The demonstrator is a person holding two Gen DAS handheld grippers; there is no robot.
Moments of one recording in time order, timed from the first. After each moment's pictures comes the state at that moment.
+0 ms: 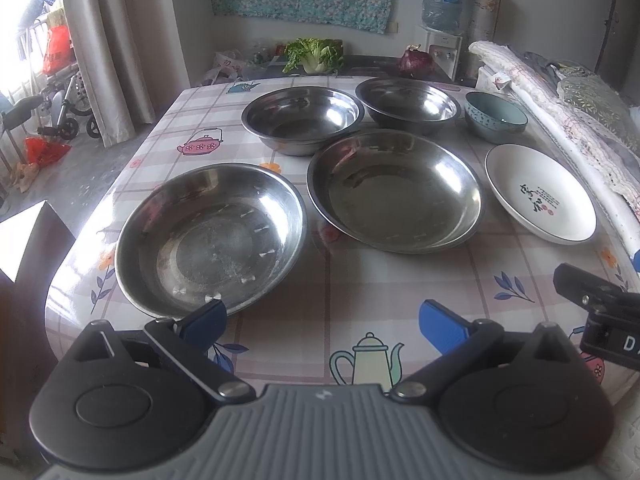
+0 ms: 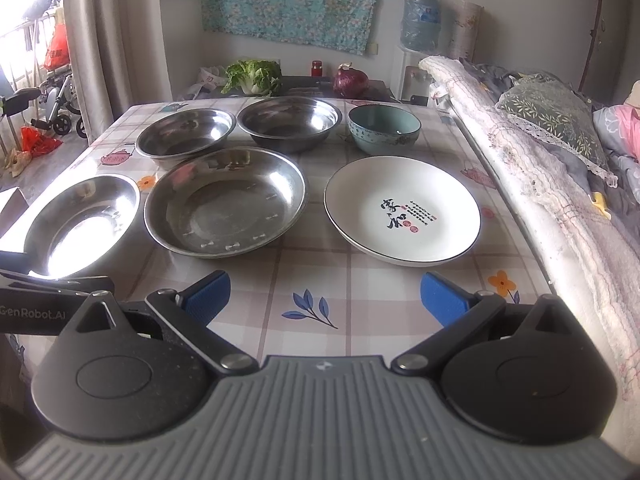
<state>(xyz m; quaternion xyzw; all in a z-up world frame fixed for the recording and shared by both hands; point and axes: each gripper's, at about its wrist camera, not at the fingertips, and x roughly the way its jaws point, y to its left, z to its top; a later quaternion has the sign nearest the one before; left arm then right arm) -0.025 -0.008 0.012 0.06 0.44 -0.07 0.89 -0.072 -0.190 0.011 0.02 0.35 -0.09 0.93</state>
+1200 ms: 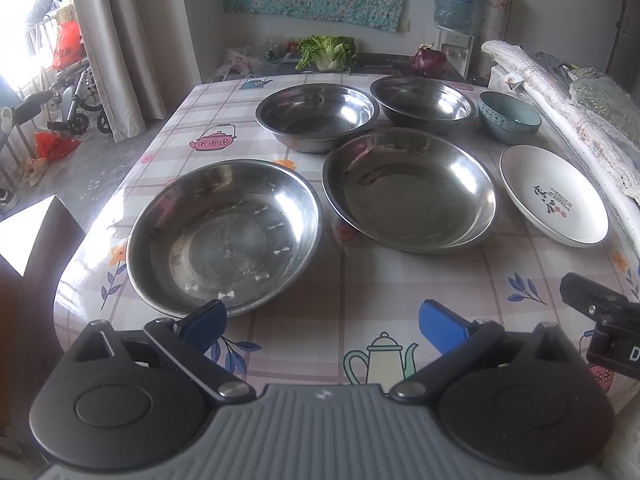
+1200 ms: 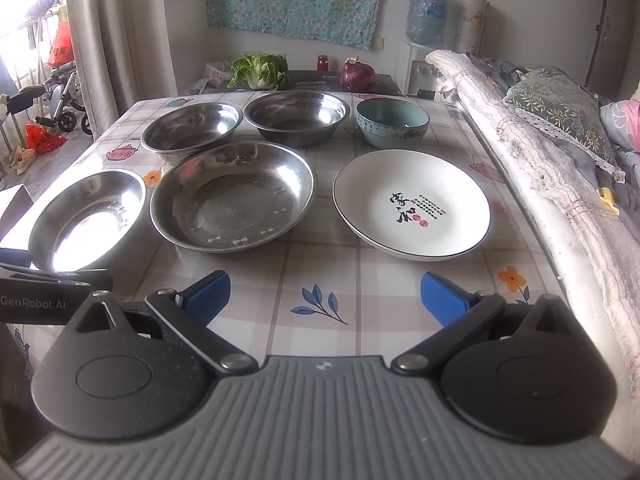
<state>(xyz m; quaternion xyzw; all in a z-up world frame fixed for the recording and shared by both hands) -0.024 -0.001 0.010 0.06 0.44 -0.06 0.89 -0.069 -0.187 0.006 0.02 0.35 -0.08 0.93</state>
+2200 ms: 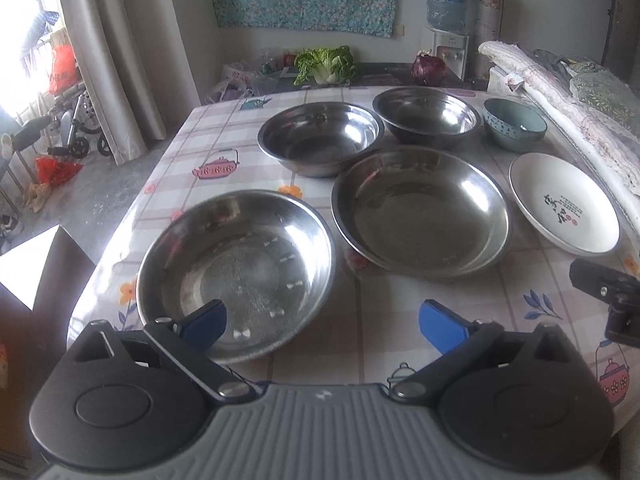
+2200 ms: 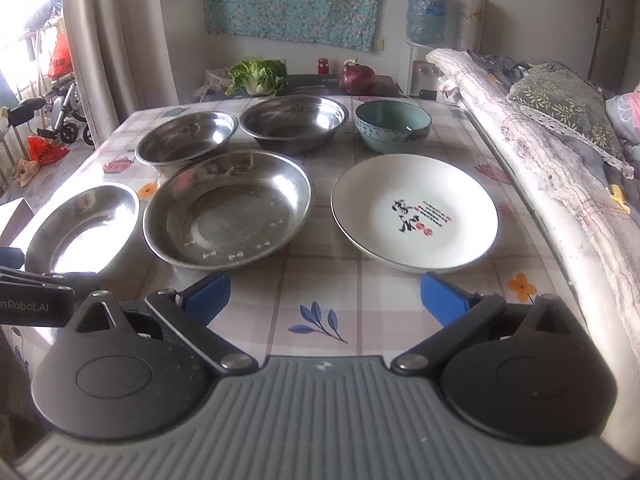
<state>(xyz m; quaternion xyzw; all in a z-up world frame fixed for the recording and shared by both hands) 0.001 0.000 0.023 0.09 0.42 -0.06 0.90 -0.048 -0.200 0.005 0.05 0.34 -0.07 0.94</state>
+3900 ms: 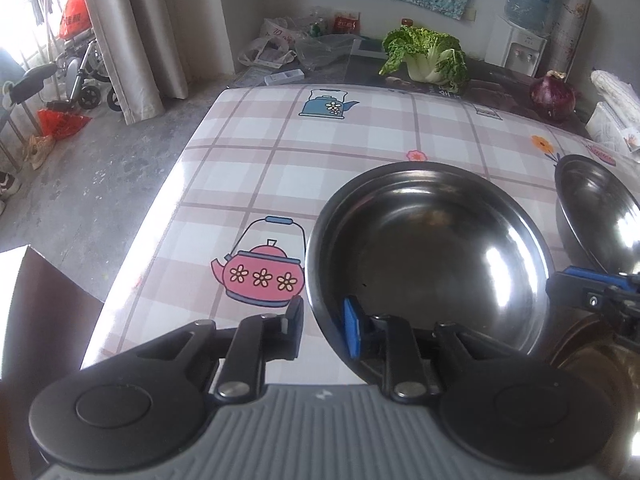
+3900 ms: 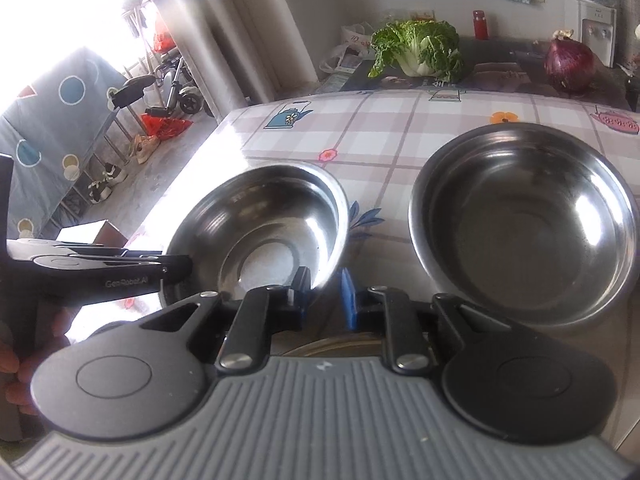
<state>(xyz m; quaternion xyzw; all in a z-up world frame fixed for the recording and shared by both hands) 0.267 0.069 -0.029 0.03 0.49 -0.01 0.87 0.280 -0.151 -0.041 0.11 0.42 0.16 0.89</state>
